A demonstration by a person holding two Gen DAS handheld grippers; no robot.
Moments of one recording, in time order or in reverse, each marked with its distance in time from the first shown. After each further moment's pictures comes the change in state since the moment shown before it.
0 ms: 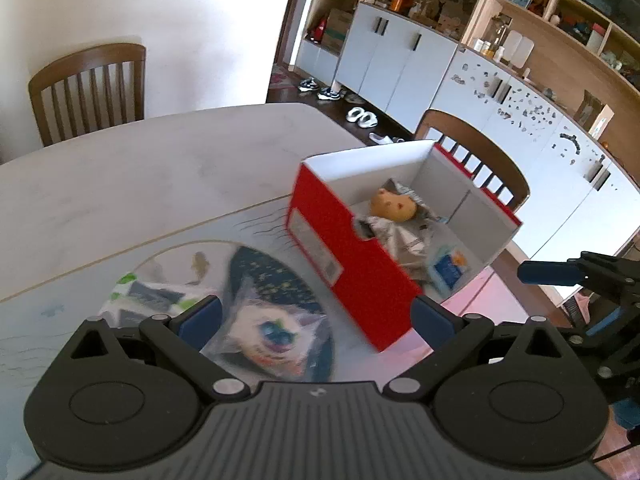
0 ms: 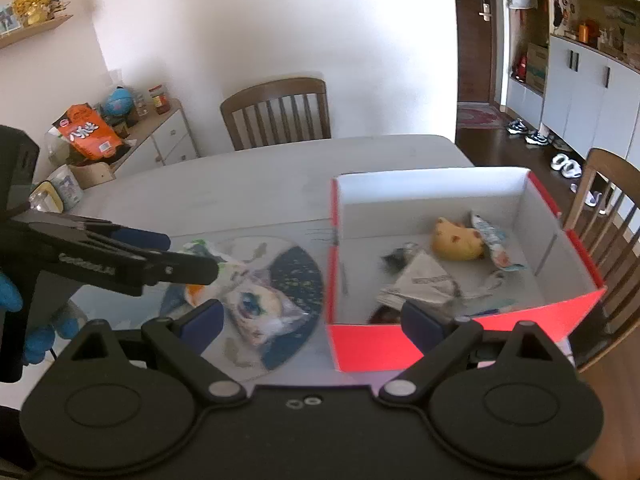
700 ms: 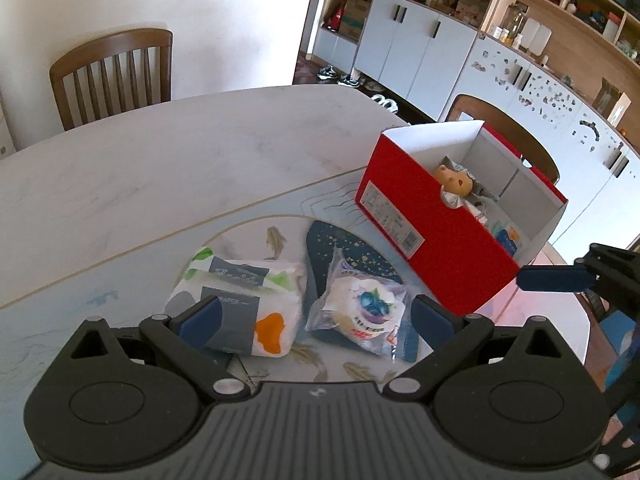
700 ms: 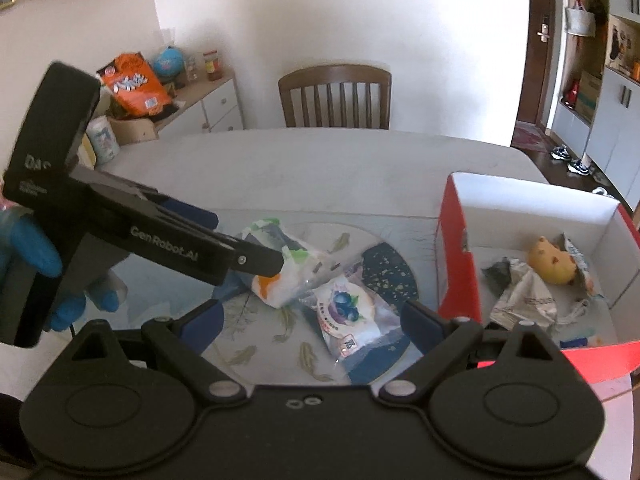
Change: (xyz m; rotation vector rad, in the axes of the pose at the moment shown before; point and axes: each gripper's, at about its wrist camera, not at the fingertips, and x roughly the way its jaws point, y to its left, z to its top) left arm 0.010 0.072 -0.021 0.013 0.031 0.046; right arm 0.057 0.084 -0.009 -0.157 0.042 0.051
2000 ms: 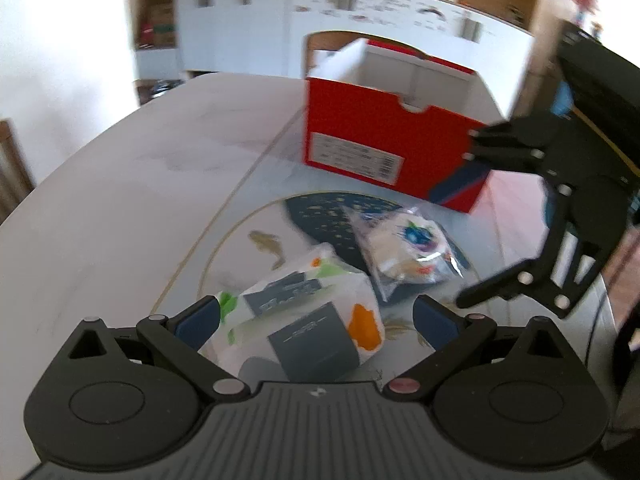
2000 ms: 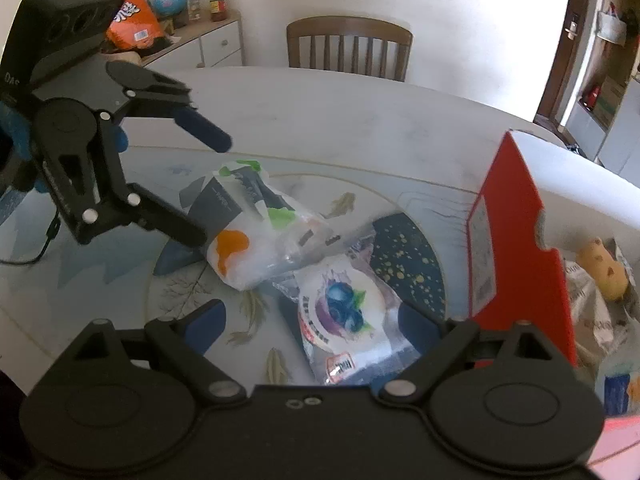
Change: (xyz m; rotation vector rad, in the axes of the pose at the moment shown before) left arm 0.059 0.074 0.014 0.576 0.063 -0.333; right arm 0.090 -0.003 -0.006 -0.097 0.120 -0.022
